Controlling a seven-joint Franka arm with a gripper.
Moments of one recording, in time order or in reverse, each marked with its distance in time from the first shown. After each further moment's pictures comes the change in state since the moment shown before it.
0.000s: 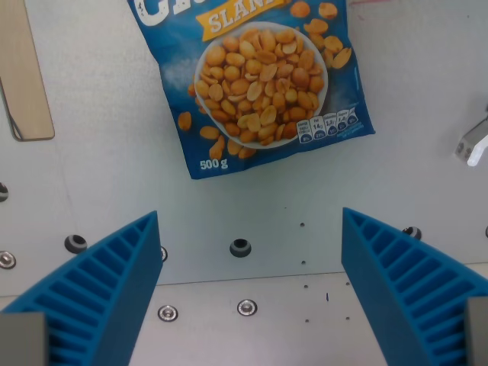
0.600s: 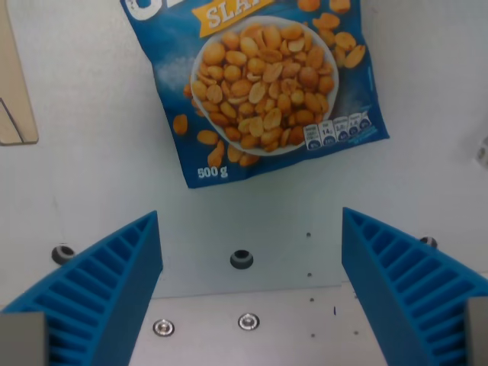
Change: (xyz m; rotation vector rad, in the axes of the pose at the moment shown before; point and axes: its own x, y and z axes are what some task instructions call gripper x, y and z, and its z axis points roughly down) arm 0.004 -0.001 0.036 0.001 -0.039 0.000
